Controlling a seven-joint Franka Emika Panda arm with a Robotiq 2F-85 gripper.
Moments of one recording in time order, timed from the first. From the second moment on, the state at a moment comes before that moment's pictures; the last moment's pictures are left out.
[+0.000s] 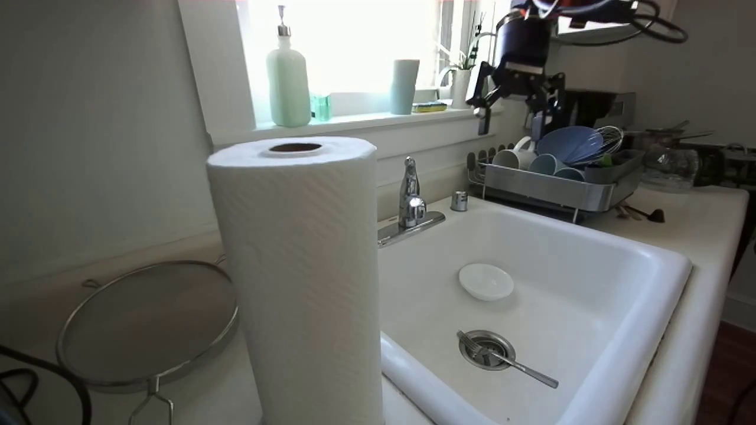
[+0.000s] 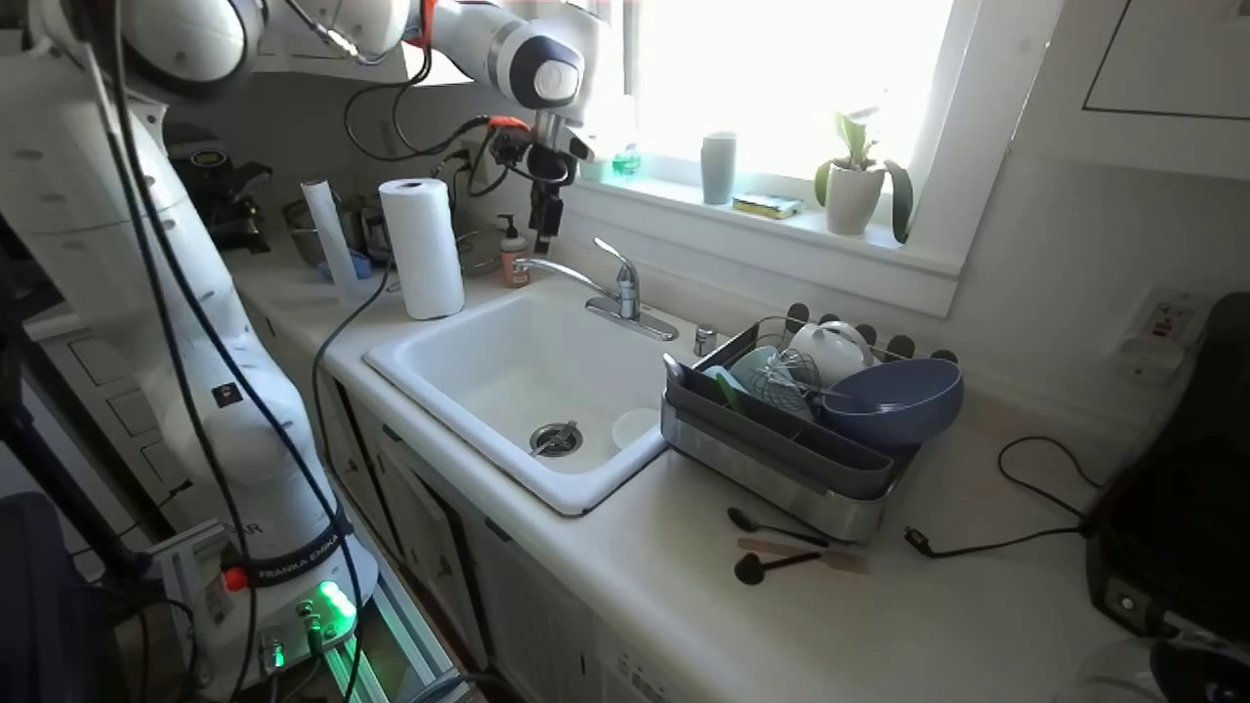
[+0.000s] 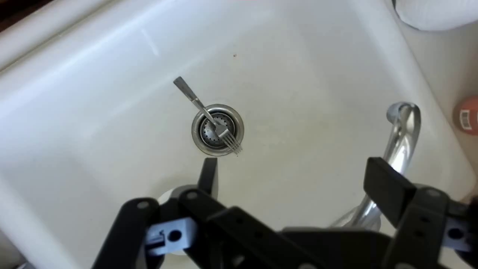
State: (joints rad) arm 0.03 -0.06 0.10 -1.94 0.26 1.76 0.59
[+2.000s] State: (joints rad) arm 0.20 0.25 0.13 -1.80 0.25 1.90 0.94
